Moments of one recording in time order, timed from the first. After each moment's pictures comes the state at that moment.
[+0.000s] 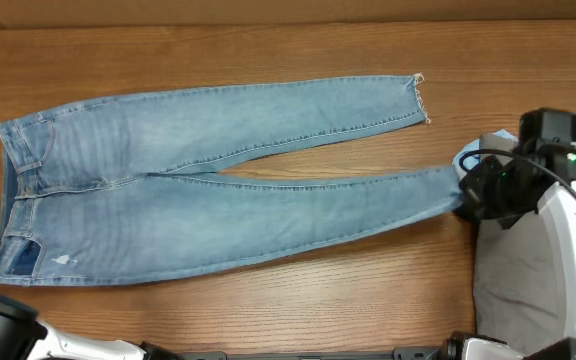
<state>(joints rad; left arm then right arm) 1.15 1.94 1.52 -1.15 0.15 -0.19 -0.20 1.40 1.21 -1.19 -0.20 0.67</state>
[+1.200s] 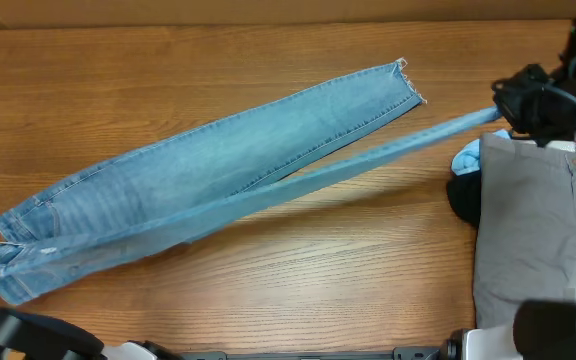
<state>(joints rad) 1.05 1.61 1.52 -1.26 -0.04 -0.25 -0.19 1.65 1.80 -1.24 -0.14 0.67</state>
